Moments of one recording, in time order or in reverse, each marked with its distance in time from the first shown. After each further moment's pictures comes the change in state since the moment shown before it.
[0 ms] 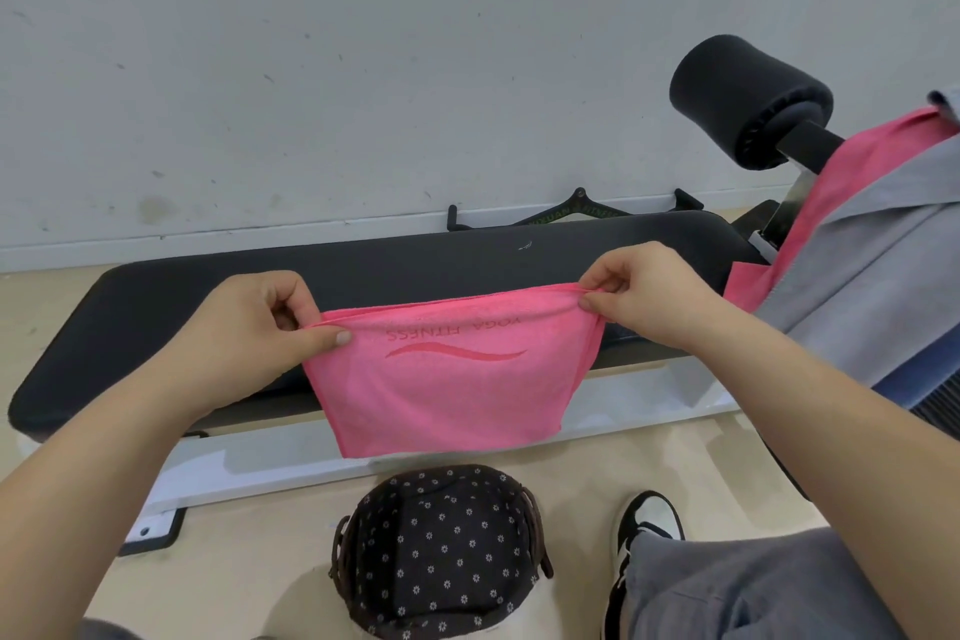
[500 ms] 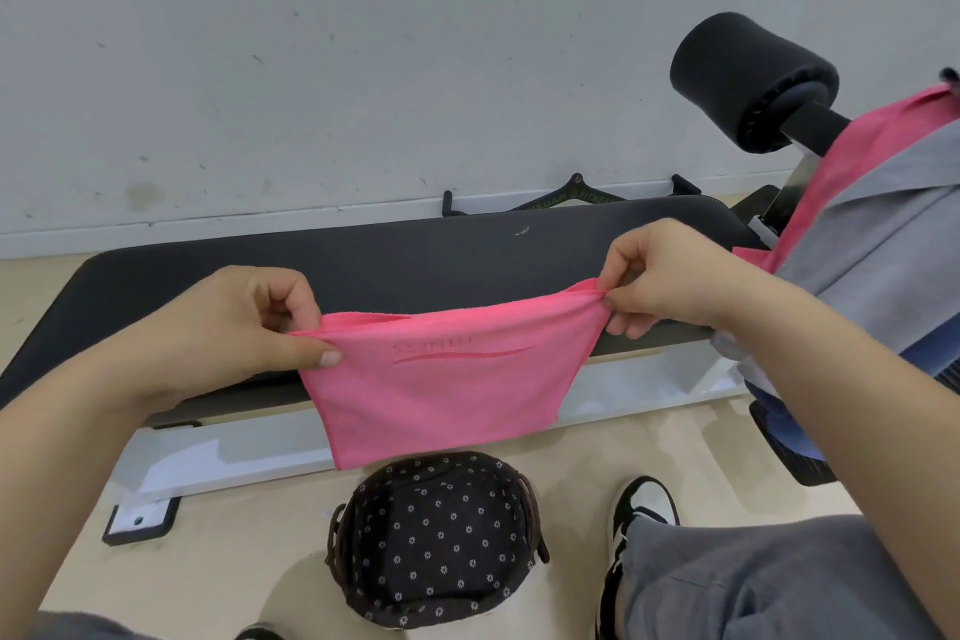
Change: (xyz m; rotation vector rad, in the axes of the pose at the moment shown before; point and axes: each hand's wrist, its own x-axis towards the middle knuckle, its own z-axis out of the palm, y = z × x) left_hand 0.001 -0.004 -0.012 -0.055 -0.277 0.010; right_hand -0.012 -0.011 -0.023 0.156 -0.186 0.159
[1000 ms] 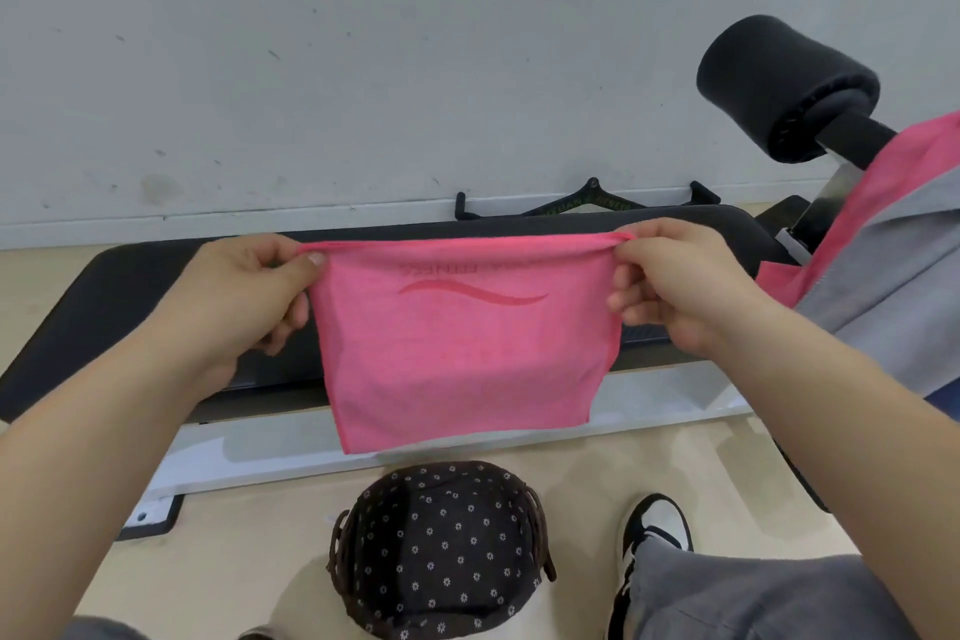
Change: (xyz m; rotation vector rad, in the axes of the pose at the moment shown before) left_hand 0.030 0.004 0.012 -0.389 0.374 -0.220; right_hand 0.022 -0.014 0.023 0.631 0.287 0.173
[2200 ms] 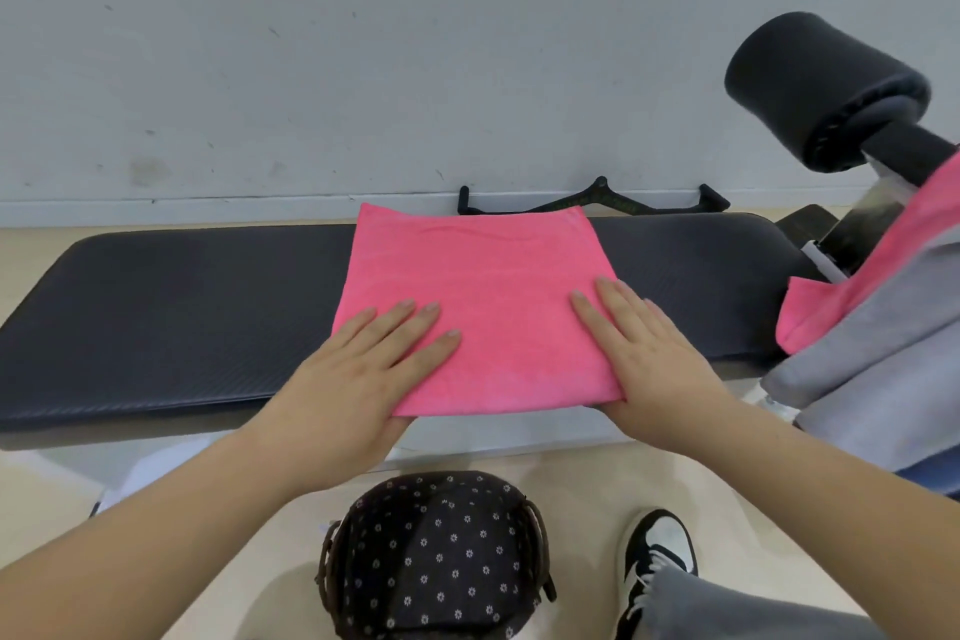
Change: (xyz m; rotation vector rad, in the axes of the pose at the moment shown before) left_hand -0.001 -0.075 0.059 1.109 -0.363 0.882; right_hand 0.014 0.091 0.009 -1.344 -0.268 -0.627
